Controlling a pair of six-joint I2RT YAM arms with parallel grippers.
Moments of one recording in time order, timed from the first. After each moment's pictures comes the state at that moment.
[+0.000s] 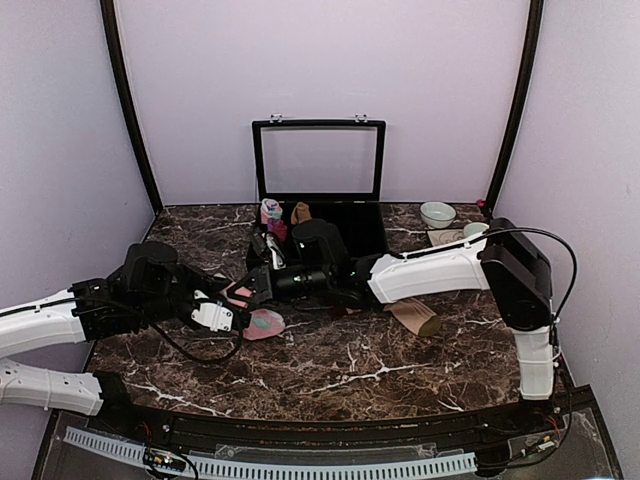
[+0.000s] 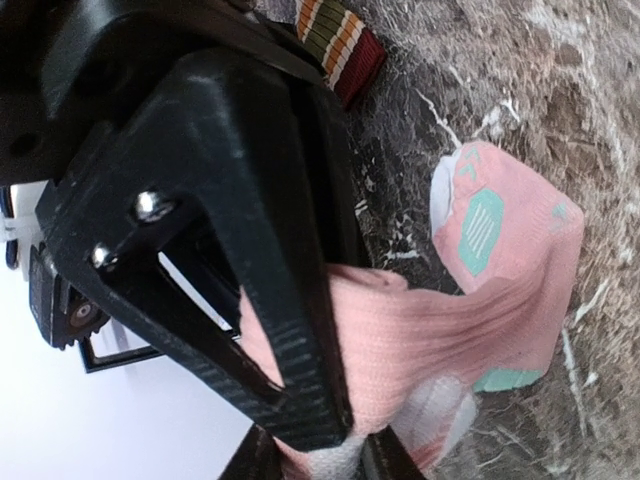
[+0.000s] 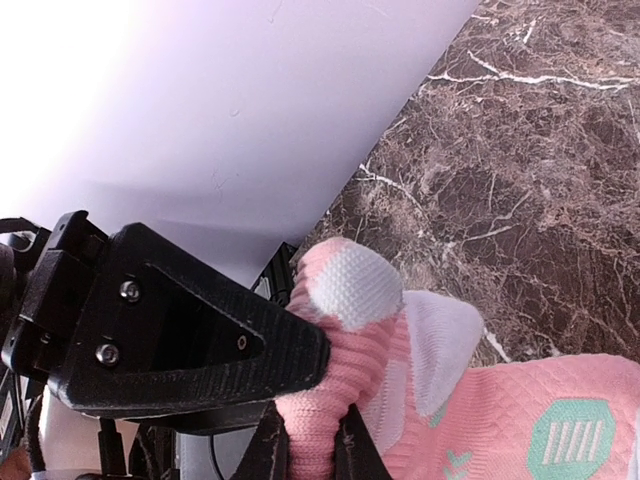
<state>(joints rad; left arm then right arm) -0.84 0.91 0.63 -0.28 -0.20 1.37 1.08 2.09 1.47 0.34 -0.53 0.84</state>
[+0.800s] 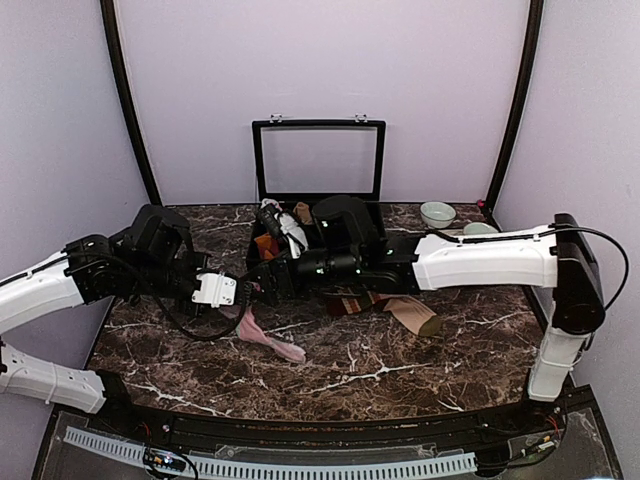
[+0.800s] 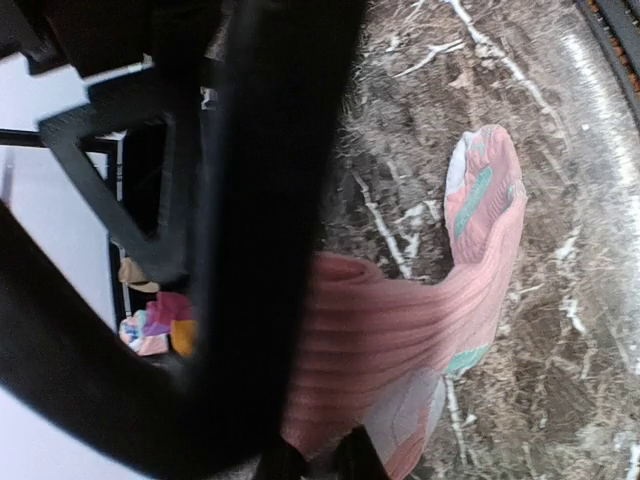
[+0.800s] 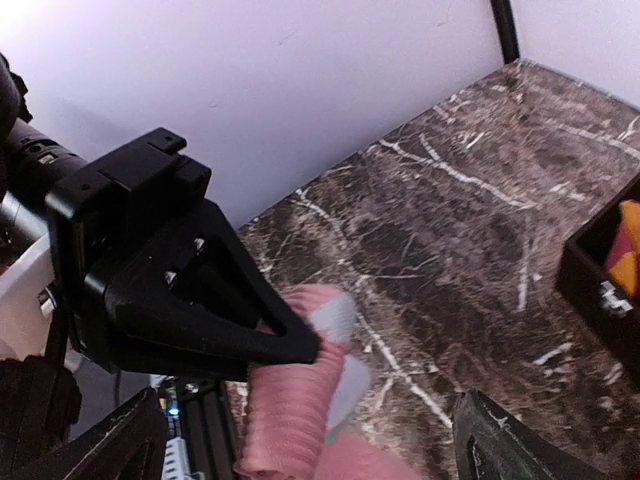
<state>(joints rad) -0.83 1.03 0.93 -0.65 -0.03 1.08 1.10 1.83 1.40 0.07 -0.32 0.39</state>
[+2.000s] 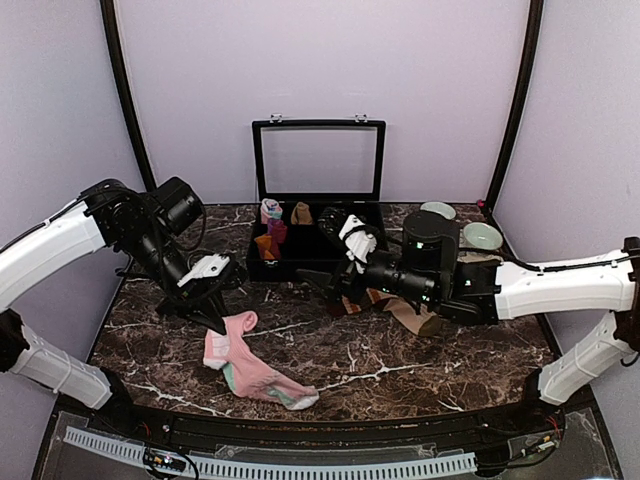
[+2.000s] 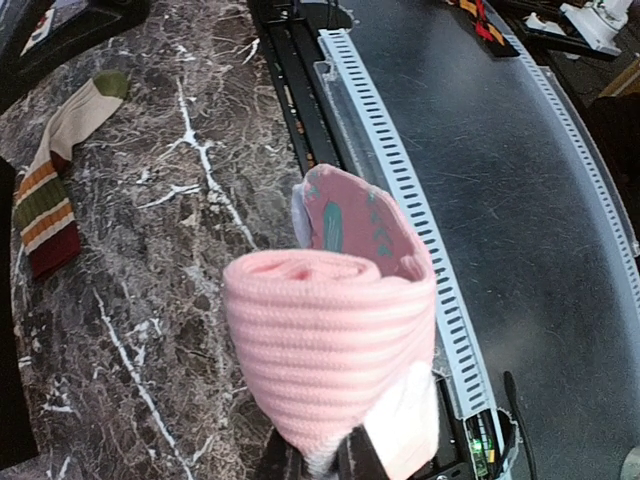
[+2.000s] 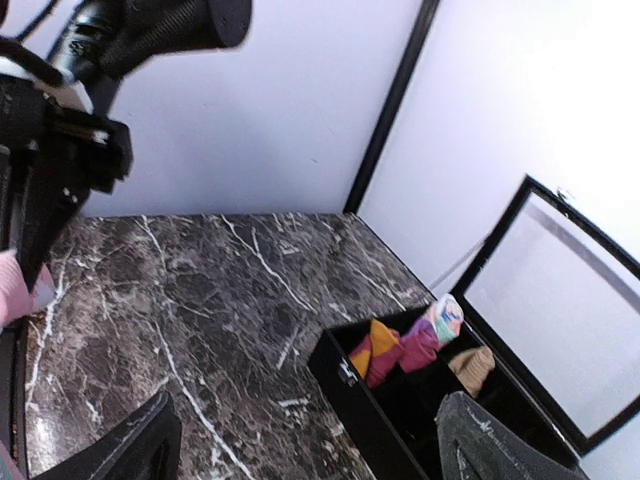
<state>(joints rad) -0.72 1.29 1.31 -1.29 0.69 0.95 1.12 1.39 0.91 0.39 0.09 -0.27</state>
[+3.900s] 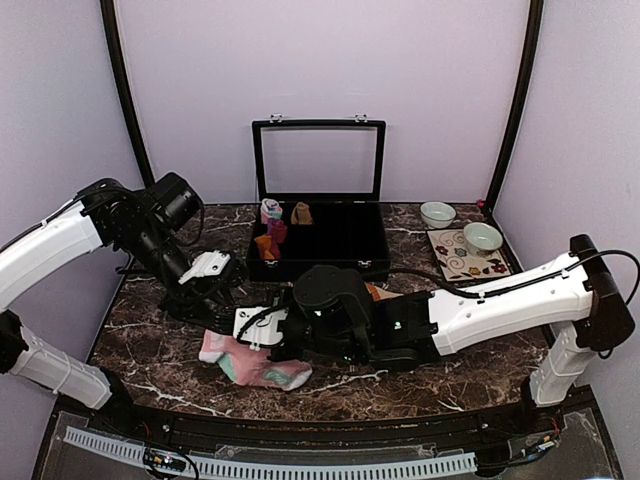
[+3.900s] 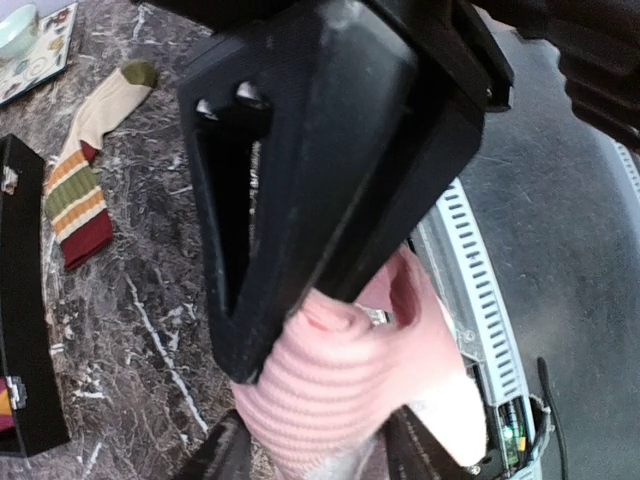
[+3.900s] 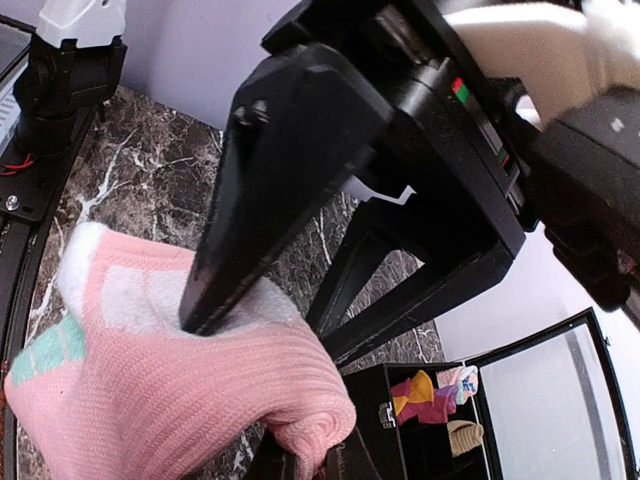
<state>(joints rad) -0.71 1.29 1.32 -1.28 0.63 0.97 1.44 1.71 1.26 0.12 0.32 -0.67</state>
